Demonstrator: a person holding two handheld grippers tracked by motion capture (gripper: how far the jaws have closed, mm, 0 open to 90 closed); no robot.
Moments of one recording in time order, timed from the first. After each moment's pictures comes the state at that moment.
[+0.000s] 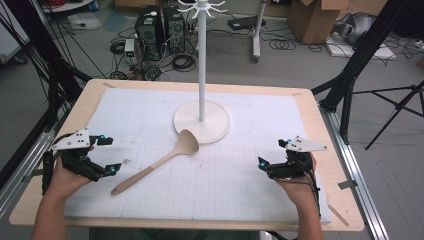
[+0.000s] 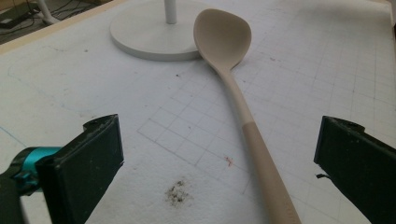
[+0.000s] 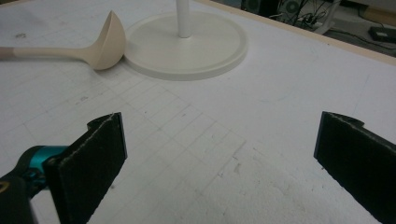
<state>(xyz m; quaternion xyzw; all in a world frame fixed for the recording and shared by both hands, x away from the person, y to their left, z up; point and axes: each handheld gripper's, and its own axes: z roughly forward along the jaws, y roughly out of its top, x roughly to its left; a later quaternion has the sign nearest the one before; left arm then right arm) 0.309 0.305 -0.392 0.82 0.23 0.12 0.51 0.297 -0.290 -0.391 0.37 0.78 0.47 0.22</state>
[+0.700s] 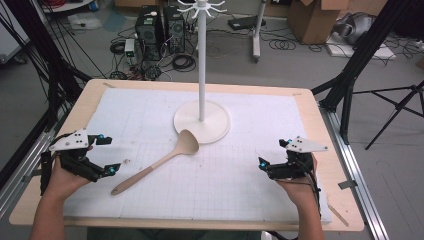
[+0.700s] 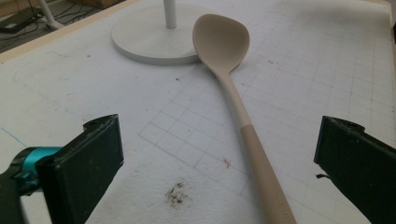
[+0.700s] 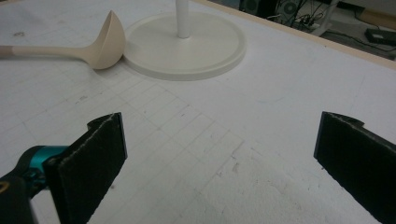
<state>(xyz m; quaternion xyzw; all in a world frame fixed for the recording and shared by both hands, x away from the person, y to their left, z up) 0.304 0.306 -0.386 0.82 0.22 0.13 0.51 0.295 -0.289 -0.389 0.36 0.78 0.46 0.23</state>
